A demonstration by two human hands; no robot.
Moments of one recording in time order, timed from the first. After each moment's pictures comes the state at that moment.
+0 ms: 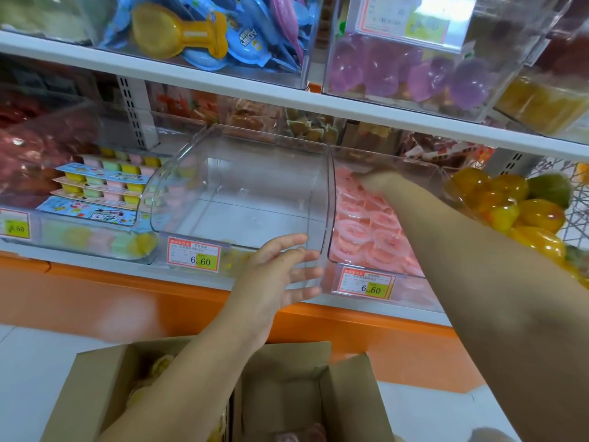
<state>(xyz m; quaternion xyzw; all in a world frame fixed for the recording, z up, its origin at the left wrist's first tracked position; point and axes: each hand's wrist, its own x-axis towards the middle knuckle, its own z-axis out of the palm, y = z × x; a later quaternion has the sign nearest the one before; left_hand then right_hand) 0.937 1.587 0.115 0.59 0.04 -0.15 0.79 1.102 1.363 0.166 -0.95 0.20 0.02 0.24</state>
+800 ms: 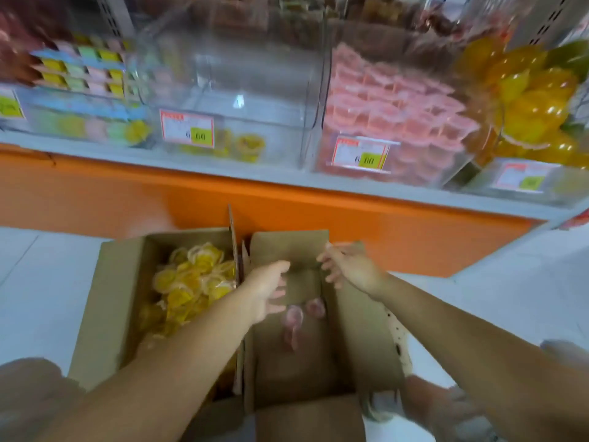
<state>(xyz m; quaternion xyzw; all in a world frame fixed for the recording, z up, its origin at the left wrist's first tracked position) 0.842 1.590 -0.054 0.64 0.26 -0.40 0.61 0.842 1.409 -0.057 -0.82 0.19 0.20 0.50</state>
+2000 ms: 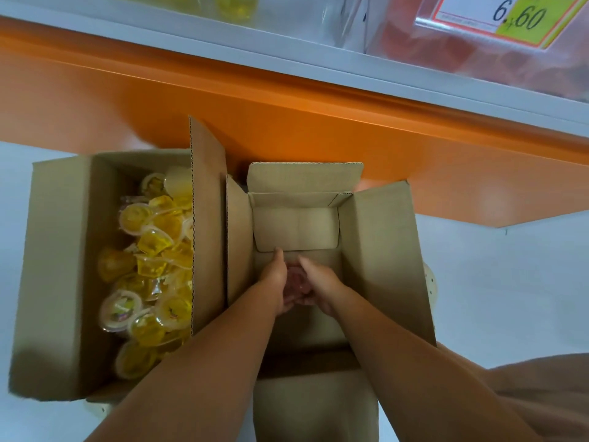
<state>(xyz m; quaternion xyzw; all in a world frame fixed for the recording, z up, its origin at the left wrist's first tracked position) 0.839 1.560 -0.219 0.51 0.50 -0.43 0.56 0.819 1.468 -0.236 -0.57 0.42 0.37 0.60</state>
